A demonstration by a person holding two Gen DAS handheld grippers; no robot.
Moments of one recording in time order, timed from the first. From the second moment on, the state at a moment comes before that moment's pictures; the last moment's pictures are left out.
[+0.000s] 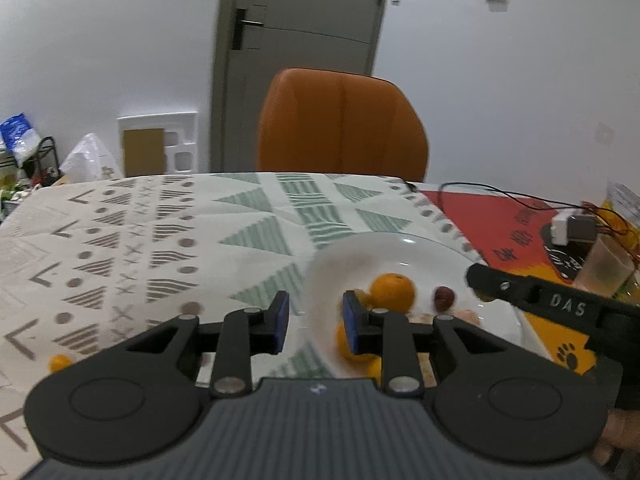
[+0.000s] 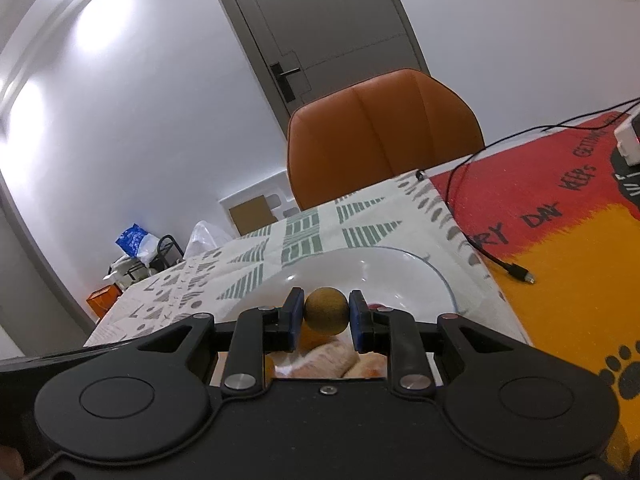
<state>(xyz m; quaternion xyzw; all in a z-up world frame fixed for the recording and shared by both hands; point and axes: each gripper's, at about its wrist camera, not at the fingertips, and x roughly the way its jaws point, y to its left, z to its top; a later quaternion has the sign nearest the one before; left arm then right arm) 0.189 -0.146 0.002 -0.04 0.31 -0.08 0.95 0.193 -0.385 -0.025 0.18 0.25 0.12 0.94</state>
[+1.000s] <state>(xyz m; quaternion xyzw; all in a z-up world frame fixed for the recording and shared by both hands) 0.153 -0.046 0.015 -0.07 0.27 0.03 0.96 0.179 -0.310 -0.020 0.14 0.26 0.17 0.94</state>
